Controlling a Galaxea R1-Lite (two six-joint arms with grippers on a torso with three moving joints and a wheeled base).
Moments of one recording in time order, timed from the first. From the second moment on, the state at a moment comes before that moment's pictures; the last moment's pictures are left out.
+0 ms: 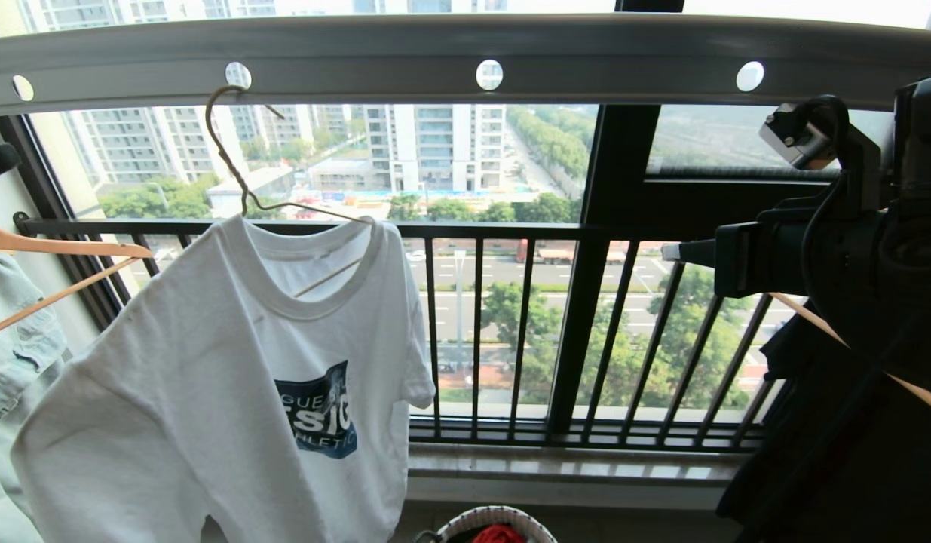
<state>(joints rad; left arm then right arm) -0.16 0.86 -0.91 -0.13 -0.18 -0.14 0.35 1.46 -1.16 0.02 0.08 0.08</state>
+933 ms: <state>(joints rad) -0.16 1.02 -0.98 -0.11 -0.18 -0.14 0.37 1.48 -1.17 0.02 0.13 0.08</state>
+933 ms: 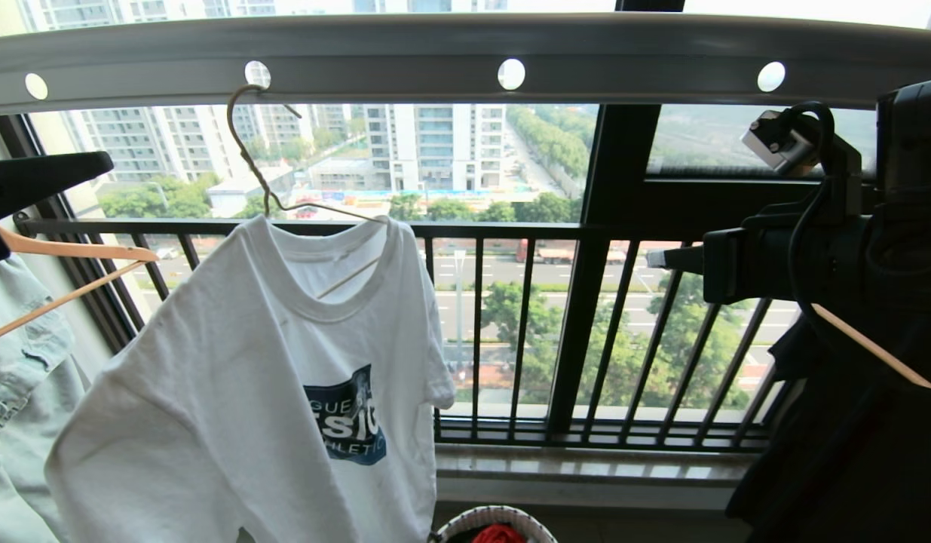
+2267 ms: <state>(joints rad) -0.19 1.25 -1.31 0.31 -0.20 -0.02 0.37 1.53 -1.17 0.02 0.14 0.10</state>
